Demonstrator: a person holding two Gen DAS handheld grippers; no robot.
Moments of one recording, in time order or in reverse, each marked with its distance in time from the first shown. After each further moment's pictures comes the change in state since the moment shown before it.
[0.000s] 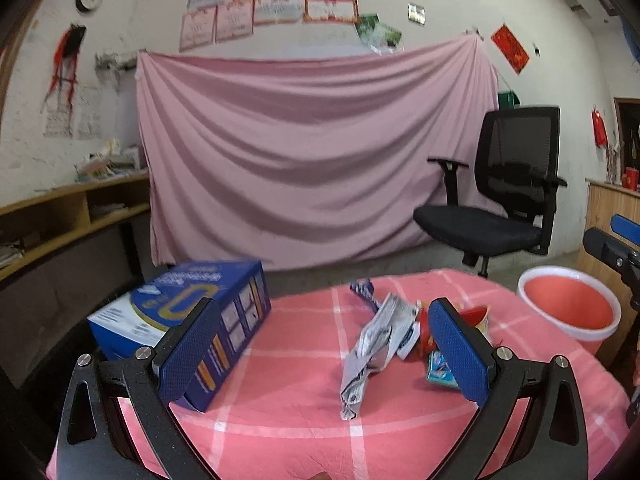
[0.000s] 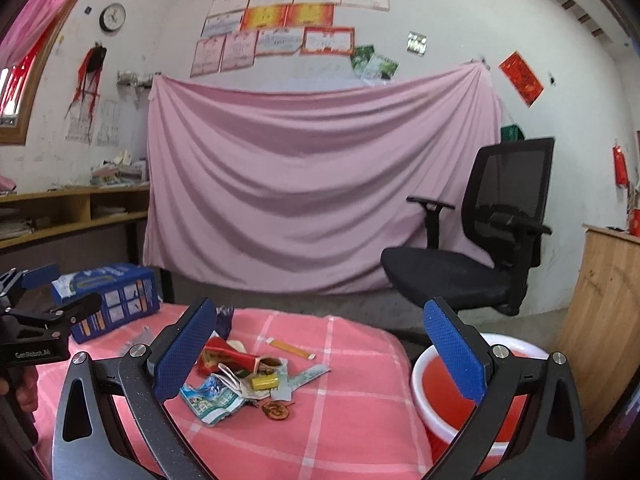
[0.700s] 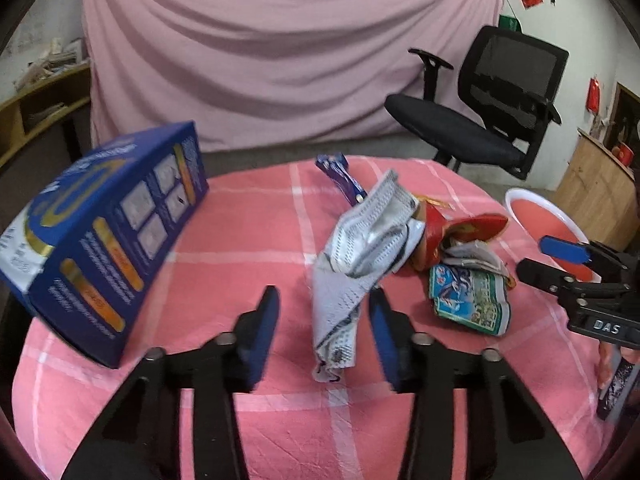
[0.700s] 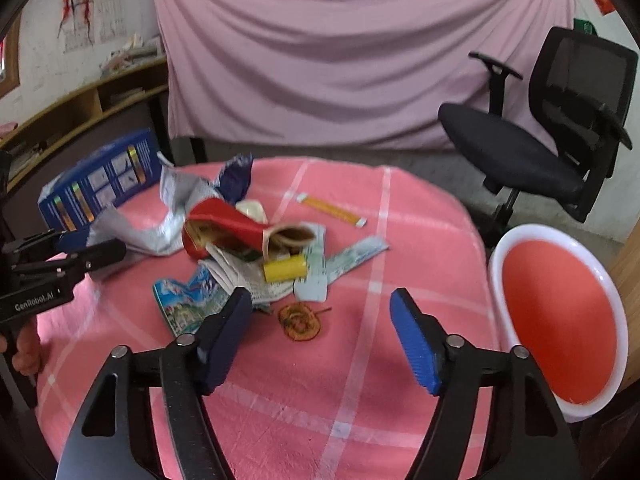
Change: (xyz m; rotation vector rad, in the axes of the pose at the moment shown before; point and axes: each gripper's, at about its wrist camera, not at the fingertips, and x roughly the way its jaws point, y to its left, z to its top) left arm 0.093 0.002 -0.032 -0.049 0.459 -0.199; right arm 0.100 0.009 -0.052 -0.013 0.575 0.184
